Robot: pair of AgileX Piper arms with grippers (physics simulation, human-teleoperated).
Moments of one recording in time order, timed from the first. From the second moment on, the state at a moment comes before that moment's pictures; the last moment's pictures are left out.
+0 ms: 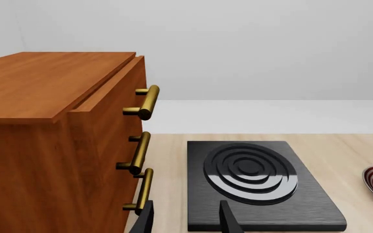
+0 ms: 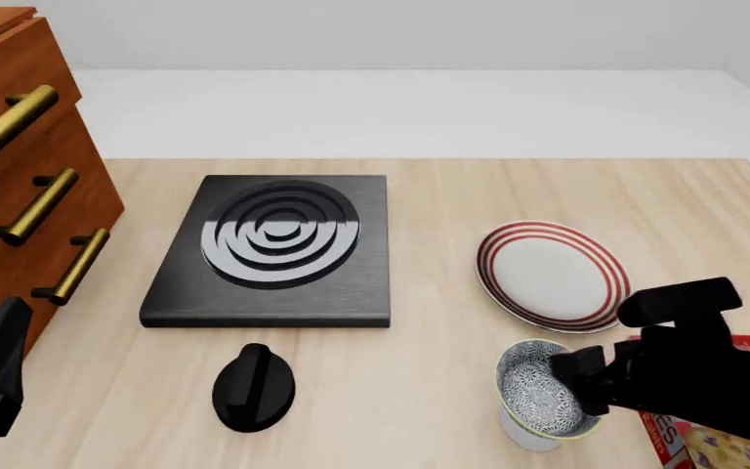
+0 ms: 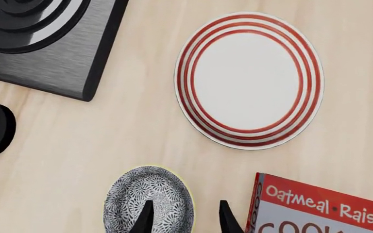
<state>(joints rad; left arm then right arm) 0.00 0.01 0.00 0.00 0.00 0.36 0.97 -0.29 0.23 0.13</state>
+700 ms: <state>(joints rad) 0.00 0.01 0.00 0.00 0.00 0.39 1.17 -0.24 0.07 0.19</state>
